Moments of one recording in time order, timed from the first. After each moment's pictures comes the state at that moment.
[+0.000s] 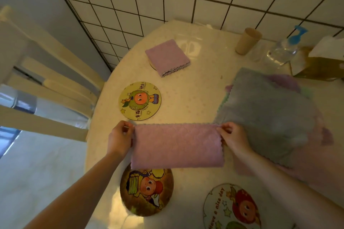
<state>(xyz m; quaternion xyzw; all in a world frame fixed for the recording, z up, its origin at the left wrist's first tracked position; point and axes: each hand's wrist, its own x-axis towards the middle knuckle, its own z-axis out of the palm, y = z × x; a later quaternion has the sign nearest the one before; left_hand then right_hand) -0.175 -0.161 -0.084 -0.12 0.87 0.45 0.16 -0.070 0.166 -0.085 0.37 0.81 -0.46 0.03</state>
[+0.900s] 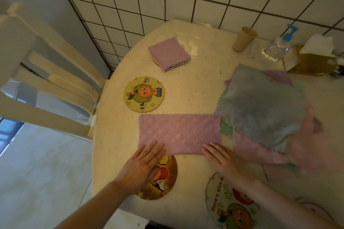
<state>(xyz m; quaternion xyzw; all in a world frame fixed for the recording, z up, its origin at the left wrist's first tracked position) -0.069 -0.197 -0.108 0.47 0.87 0.03 0.11 0.039 0.123 -0.091 -0.13 0.98 -0.01 0.12</state>
